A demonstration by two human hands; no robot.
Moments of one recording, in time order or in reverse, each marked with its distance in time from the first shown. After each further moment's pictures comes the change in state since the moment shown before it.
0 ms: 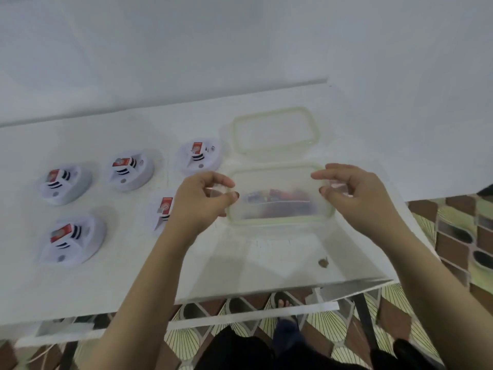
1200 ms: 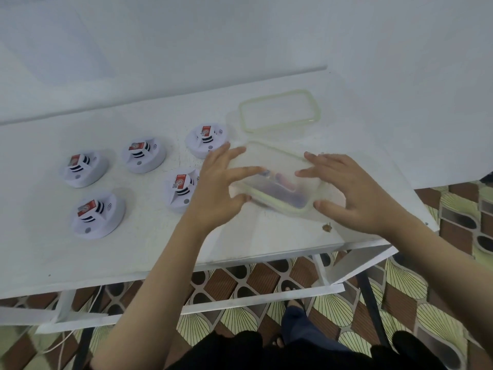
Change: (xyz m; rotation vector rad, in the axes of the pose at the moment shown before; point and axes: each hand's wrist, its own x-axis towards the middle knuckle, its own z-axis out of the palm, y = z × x) left_hand -0.018 -0.030 0.003 0.435 -0.037 0.623; right_hand -0.035 0.019 0.002 -0.370 -0.240 -0.559
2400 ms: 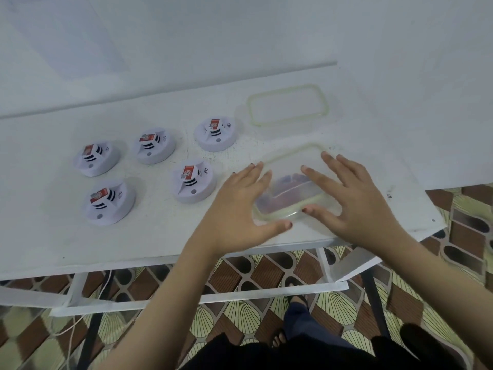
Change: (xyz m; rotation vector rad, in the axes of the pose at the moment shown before) left_hand -0.041 0.049 -0.003 0.071 -0.269 -0.084; right_hand -0.019 -0.012 0.027 -0.253 0.151 0.089
